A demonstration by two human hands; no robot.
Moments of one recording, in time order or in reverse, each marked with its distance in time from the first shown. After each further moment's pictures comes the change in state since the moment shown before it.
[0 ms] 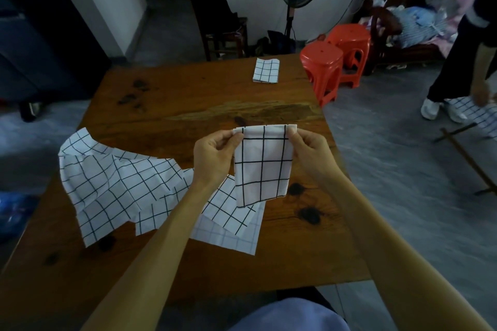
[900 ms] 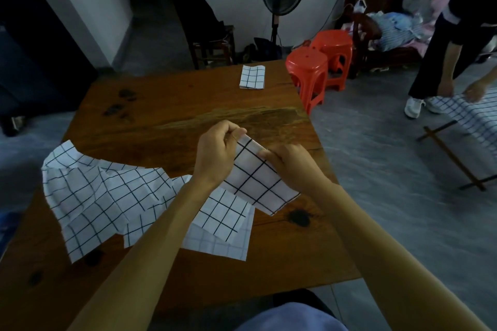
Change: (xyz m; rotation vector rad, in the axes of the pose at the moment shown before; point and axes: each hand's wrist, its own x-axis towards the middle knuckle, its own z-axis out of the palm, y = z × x) left_hand 0.017 0.016 0.022 0.312 -0.100 0.265; right_hand 0.001 0.002 -0.006 -0.735 -0.189 -0.279
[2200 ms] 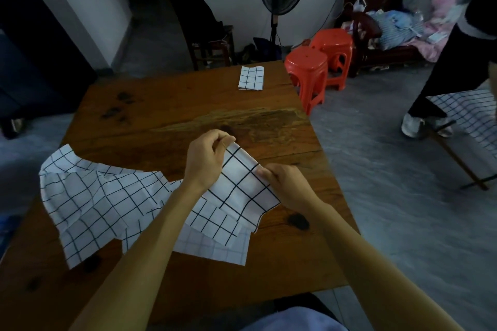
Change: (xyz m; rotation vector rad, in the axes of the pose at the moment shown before) left_hand 0.004 -0.022 -0.006 0.022 -0.035 -0.056; right_hand -0.016 0.017 0.036 0.178 -0.017 0.094
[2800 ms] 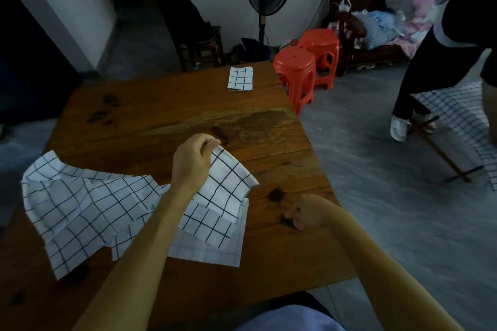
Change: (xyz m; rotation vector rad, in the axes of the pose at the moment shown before) left_hand 0.000 -0.016 0.006 0.136 0.005 -0.032; right_hand -0.042 0.071 -0.013 -0.229 -0.614 0.469
